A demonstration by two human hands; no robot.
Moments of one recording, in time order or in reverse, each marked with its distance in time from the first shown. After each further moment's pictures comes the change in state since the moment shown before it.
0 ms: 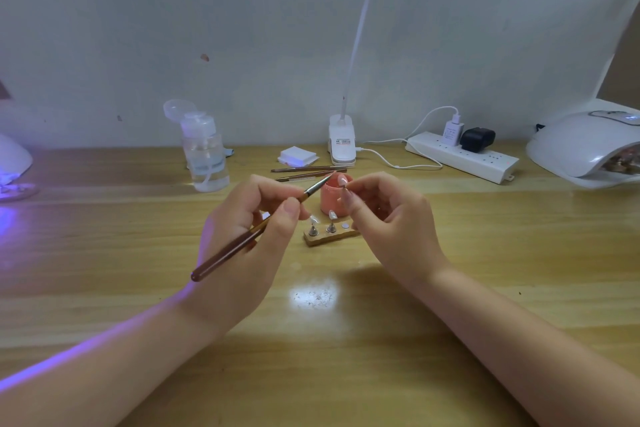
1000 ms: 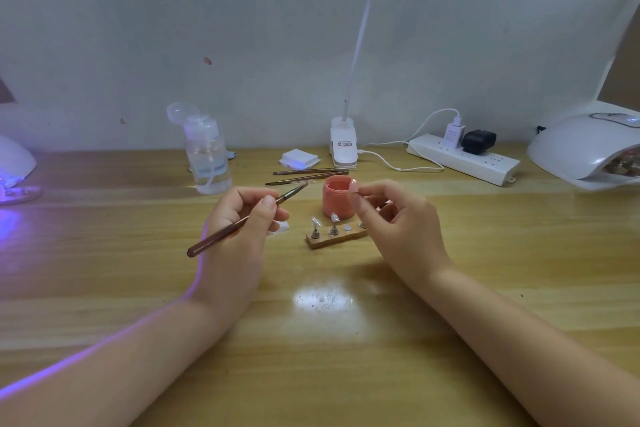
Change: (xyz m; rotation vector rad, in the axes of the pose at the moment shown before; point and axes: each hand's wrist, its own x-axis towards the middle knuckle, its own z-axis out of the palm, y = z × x) left_hand 0.005 -0.031 0.003 -0.205 0.176 -0.269; right_hand 0.003 0.013 -0.006 -0.190 0.026 0.012
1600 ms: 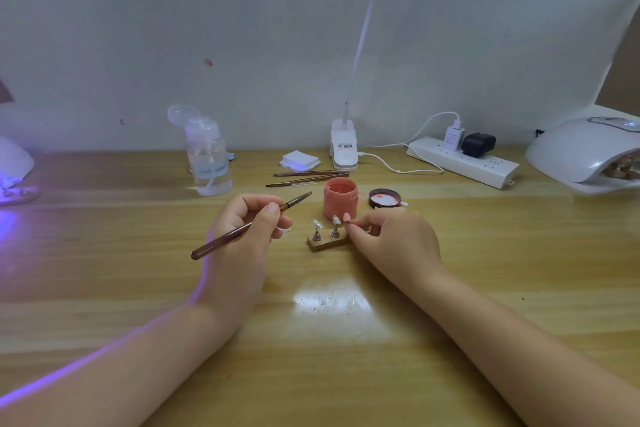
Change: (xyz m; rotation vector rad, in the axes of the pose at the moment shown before) left_hand -0.001 -0.003 0.002 -0.023 0.013 -0.071; right_hand 0.001 0.014 0.005 -0.577 -0.213 0.205
